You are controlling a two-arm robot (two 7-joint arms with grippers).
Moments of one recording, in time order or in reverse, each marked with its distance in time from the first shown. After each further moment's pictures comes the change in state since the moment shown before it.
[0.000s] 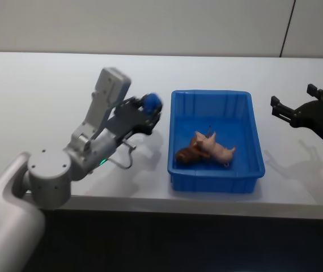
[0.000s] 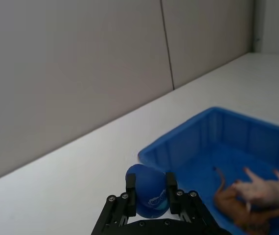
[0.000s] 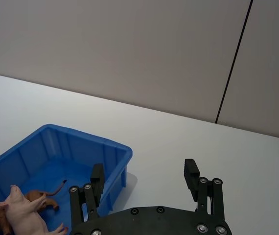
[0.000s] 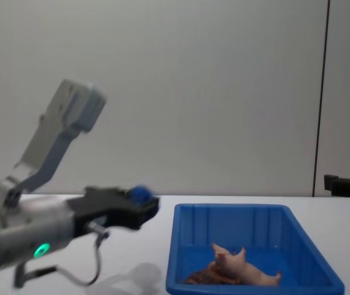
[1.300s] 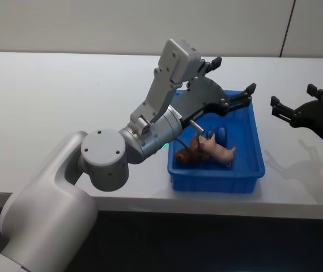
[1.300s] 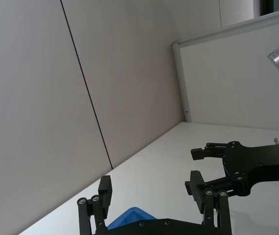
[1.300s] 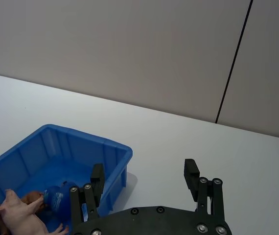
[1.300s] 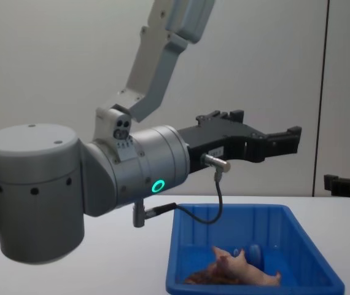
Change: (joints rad) left arm -0.055 -0.133 0.106 -0.109 -0.005 -0.050 -0.069; right arm 0.000 0.000 0.000 0.000 0.000 0.000 0.000
